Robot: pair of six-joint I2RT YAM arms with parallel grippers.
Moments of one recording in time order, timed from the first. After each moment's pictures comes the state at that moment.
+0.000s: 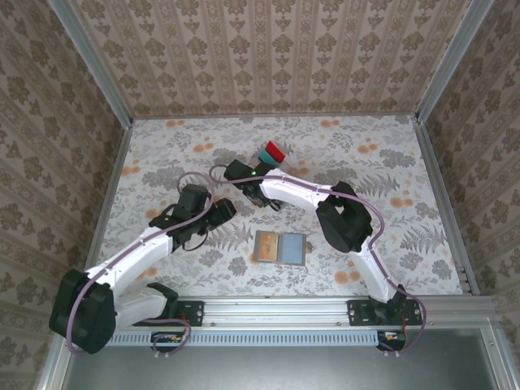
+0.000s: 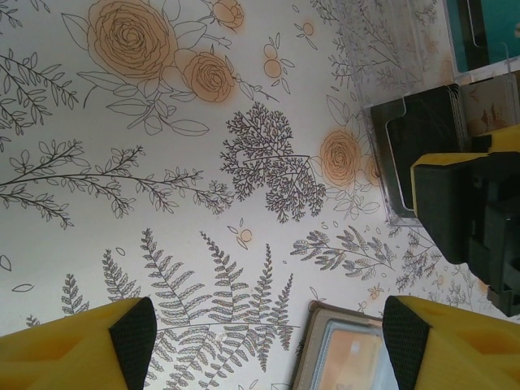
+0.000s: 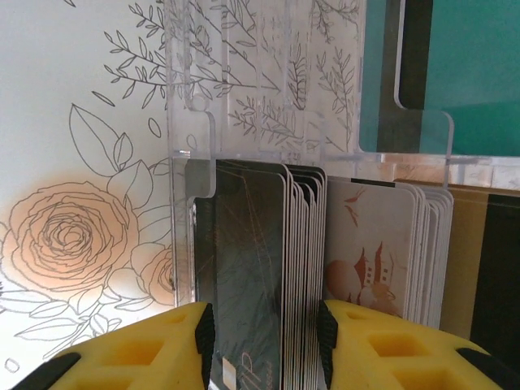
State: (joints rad) left arm -0.52 1.11 0.60 -0.32 0.11 -0.90; right arm 0.82 2.25 1.86 -0.97 0.60 0.08
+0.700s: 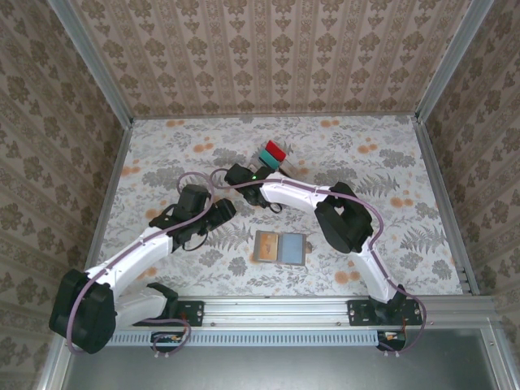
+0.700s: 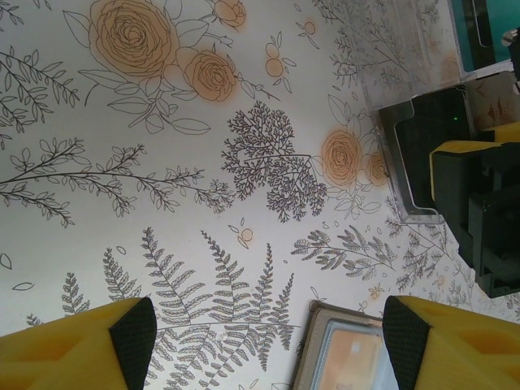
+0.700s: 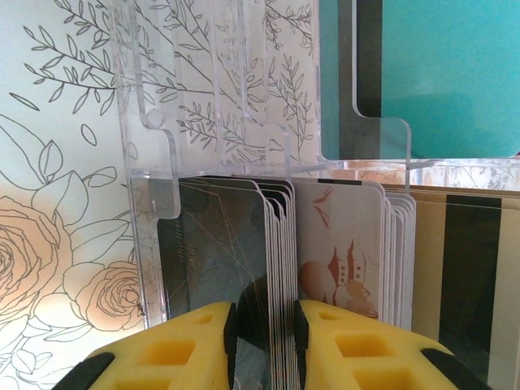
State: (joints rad) left arm -0.52 1.11 0.60 -0.32 0.11 -0.90; right arm 0.82 2.24 1.80 -0.90 0.71 0.05
